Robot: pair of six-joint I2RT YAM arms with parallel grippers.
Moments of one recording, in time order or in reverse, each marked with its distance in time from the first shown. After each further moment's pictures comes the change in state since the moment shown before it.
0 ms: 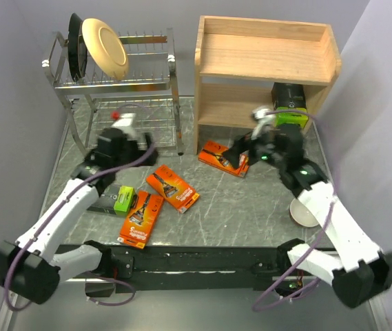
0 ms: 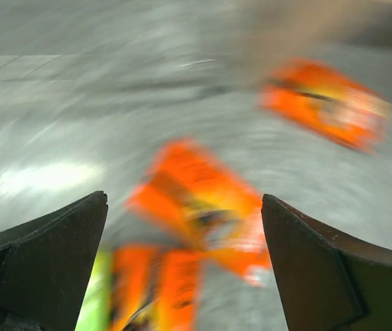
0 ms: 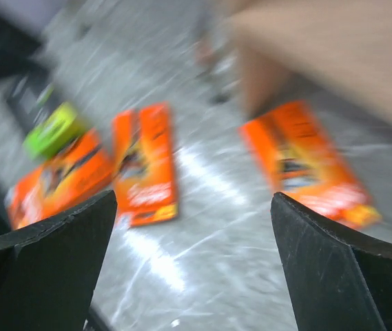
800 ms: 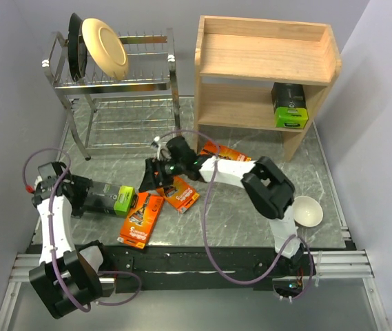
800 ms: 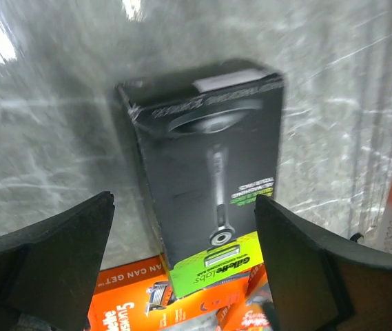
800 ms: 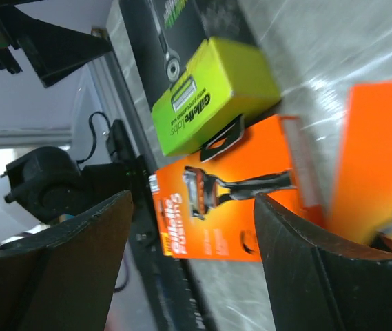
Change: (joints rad) left arm 0.837 -0.122 -0.258 -0.423 -0.019 -0.569; right arm 0.474 1.014 0.370 0.404 -0.279 0.558
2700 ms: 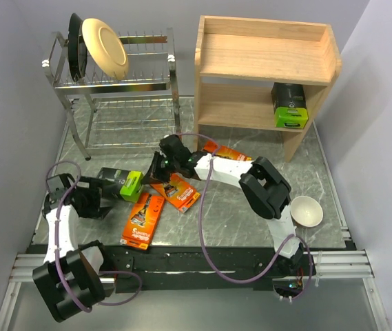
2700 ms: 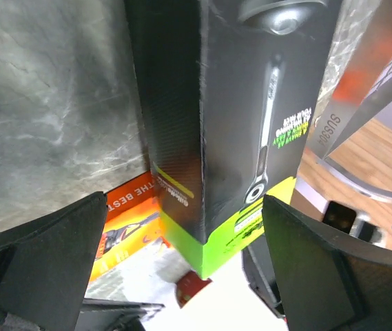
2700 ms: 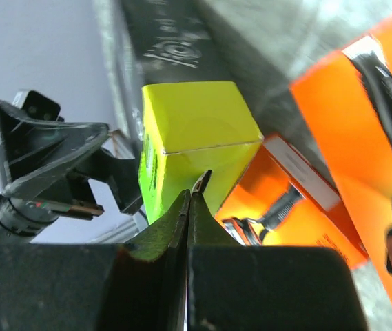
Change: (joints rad) left arm 0.006 -0.032 -0.200 0.195 0.469 -0.144; right arm 0.030 0.025 0.109 -0.146 0.269 0.449
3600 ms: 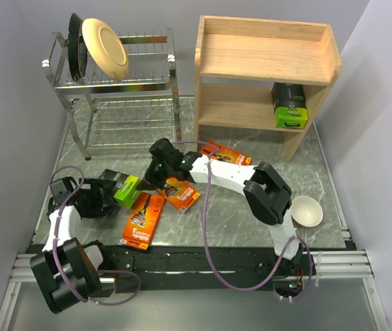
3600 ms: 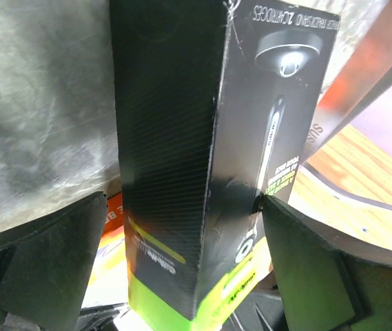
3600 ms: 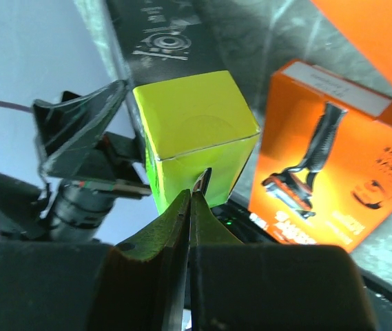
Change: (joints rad) left arm 0.005 0.075 -0.098 0.203 0.078 -0.110; right arm 0.086 -0.040 0.087 -0.248 0.117 0.272
